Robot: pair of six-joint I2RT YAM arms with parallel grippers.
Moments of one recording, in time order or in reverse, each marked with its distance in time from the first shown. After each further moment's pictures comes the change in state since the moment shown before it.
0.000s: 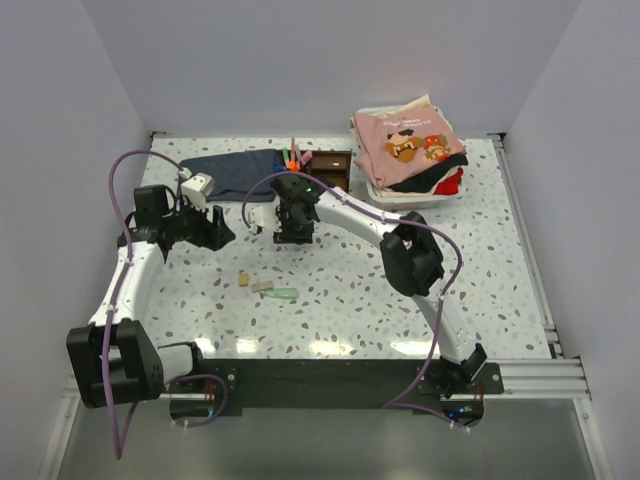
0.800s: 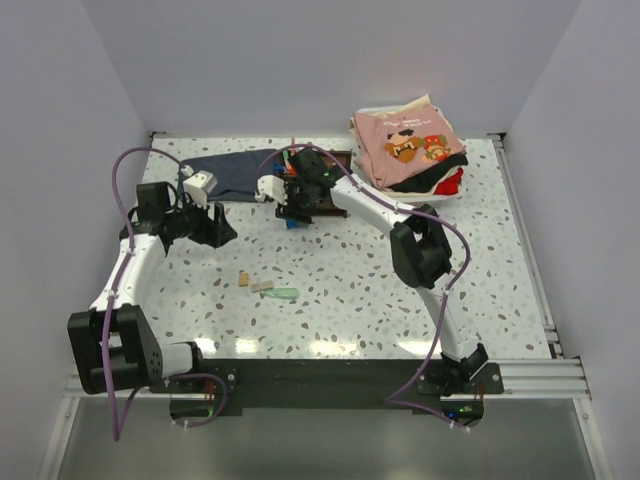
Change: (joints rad) left arm 0.000 0.071 0.027 0.010 0.031 -0.004; right arm -0.110 0.000 0.036 0.194 -0.156 0.045
